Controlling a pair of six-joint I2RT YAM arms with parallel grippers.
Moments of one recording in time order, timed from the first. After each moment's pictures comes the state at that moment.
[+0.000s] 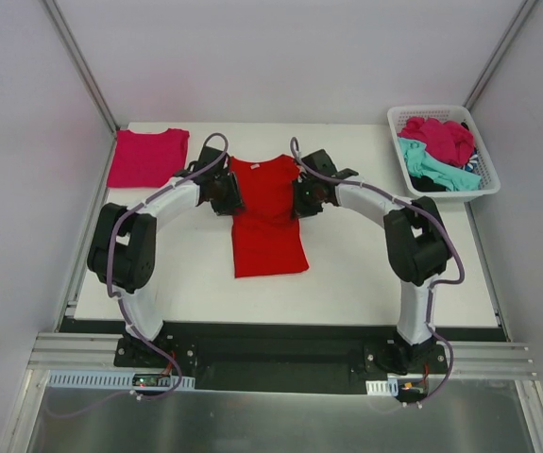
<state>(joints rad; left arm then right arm) -0.34 1.79 1.24 -0.44 0.20 -0.64 0.54 1.97 1.44 -0.47 -0.22 0.36</state>
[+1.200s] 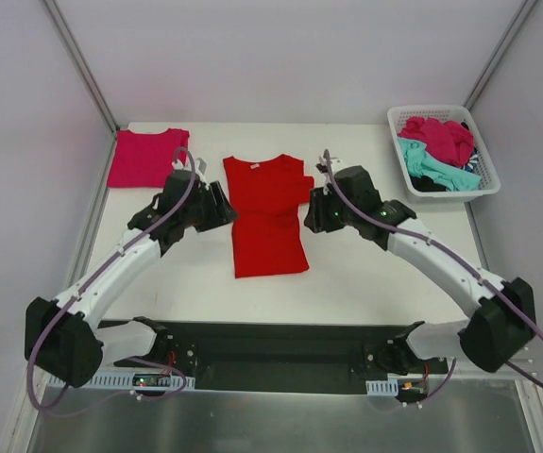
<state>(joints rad) -0.38 1.22 0.98 -0.43 0.13 -0.64 0.62 1.39 1.14 -0.49 -0.08 0.28</state>
